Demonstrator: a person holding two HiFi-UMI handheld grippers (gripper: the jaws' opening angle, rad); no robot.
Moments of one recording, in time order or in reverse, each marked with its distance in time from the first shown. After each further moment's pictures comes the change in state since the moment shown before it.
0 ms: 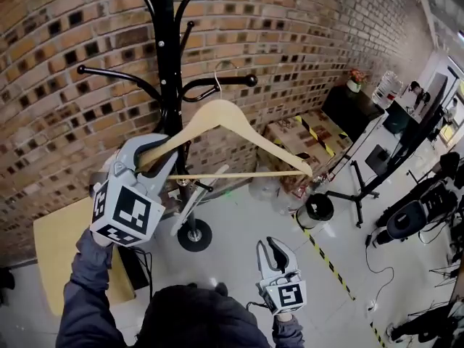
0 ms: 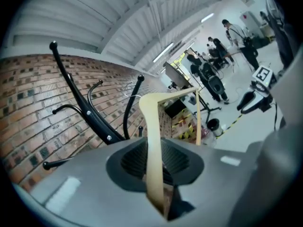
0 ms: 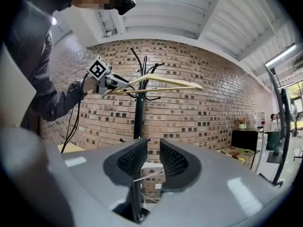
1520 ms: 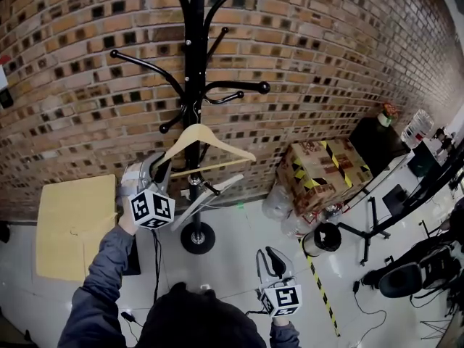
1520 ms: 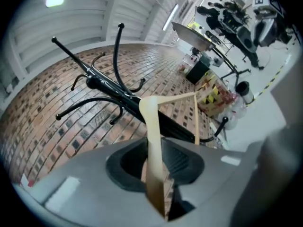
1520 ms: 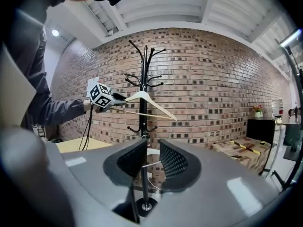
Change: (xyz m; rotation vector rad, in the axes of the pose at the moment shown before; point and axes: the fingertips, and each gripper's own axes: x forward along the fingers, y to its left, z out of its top) left arm 0.047 -0.040 -0.161 0.092 0.319 0.399; right arm 0.011 -0.041 -0.062 0.011 0.111 0.191
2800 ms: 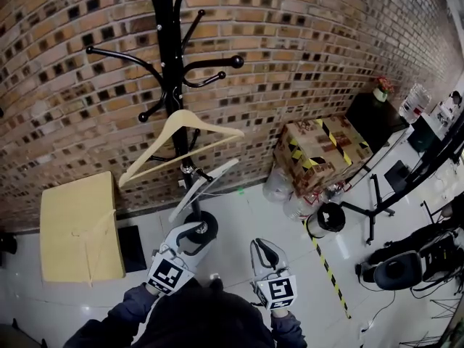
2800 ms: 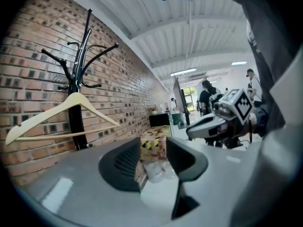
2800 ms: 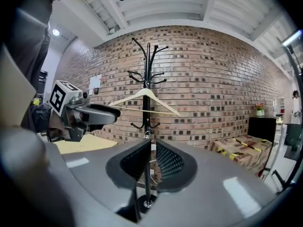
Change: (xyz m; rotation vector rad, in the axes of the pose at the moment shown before) left arm -0.153 -0.192 0.106 -0.628 -0.378 -0.617; right arm -0.001 0.020 -0.015 -0.007 0.031 0.017
